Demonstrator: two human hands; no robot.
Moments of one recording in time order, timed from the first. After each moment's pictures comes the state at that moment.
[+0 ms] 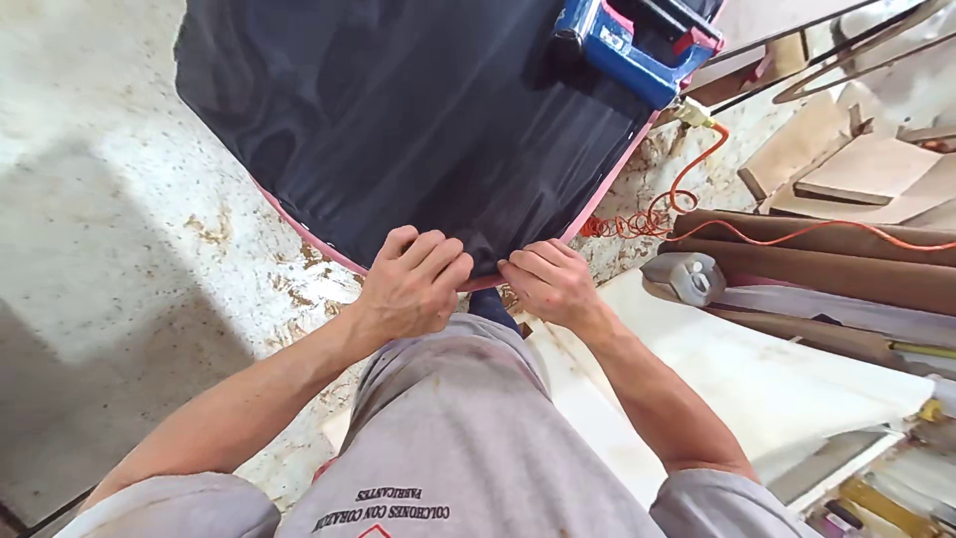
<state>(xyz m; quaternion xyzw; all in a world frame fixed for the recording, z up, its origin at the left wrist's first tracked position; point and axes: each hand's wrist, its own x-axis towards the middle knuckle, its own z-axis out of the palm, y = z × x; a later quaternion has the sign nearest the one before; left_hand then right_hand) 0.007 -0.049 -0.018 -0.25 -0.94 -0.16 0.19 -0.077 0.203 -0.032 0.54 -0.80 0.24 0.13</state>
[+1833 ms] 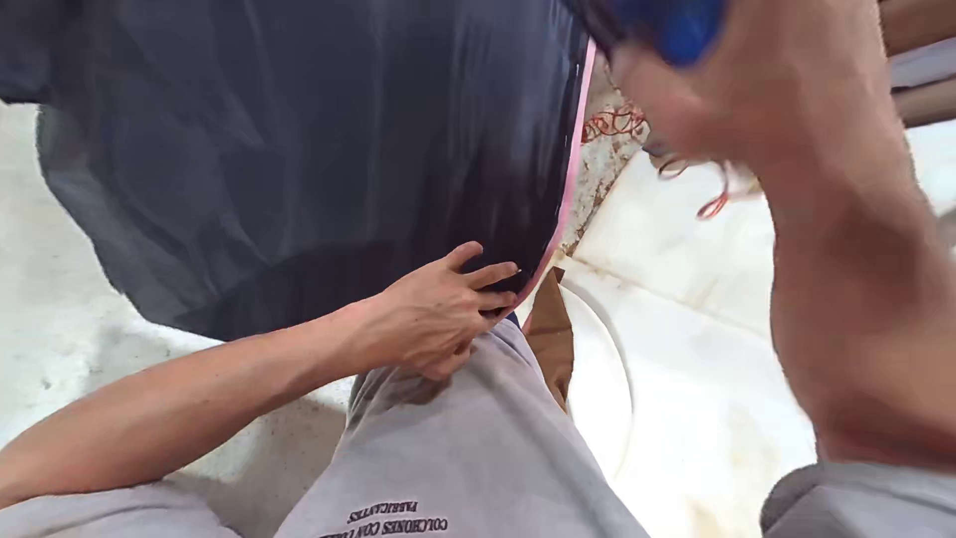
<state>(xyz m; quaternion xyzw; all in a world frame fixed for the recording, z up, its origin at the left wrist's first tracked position) -0.126 -0.065 0.012 -0.68 -0.68 -0.13 -0.24 -0.194 0.216 0.119 0.05 -0.99 0.13 -0.05</state>
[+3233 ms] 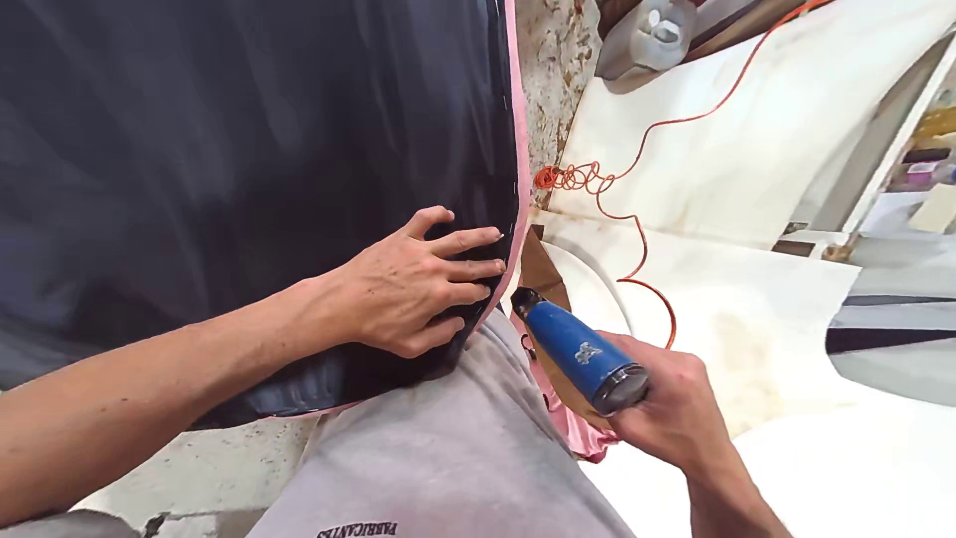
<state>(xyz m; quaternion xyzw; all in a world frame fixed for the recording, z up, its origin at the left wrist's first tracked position) -0.177 -0.047 -0.021 -0.73 -0.61 -0.23 -0.20 0.076 0.169 0.092 -0.13 -0.94 0.30 -0.10</state>
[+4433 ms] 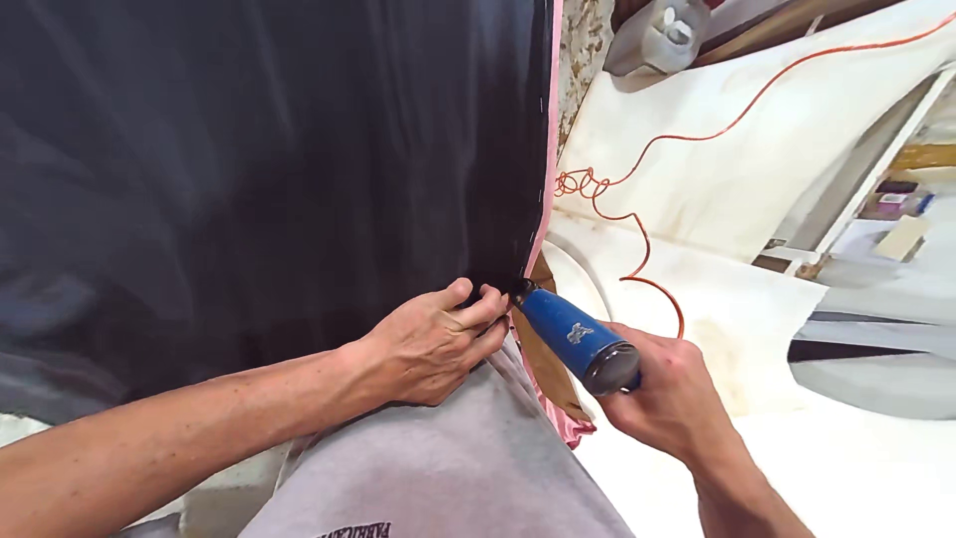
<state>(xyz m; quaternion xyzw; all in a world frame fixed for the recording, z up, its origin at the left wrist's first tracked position) -0.121 -0.068 -0.016 -0.74 -0.64 -0.14 -0.12 0.029 0.168 0.092 -0.09 -0.95 0.24 -0.17</state>
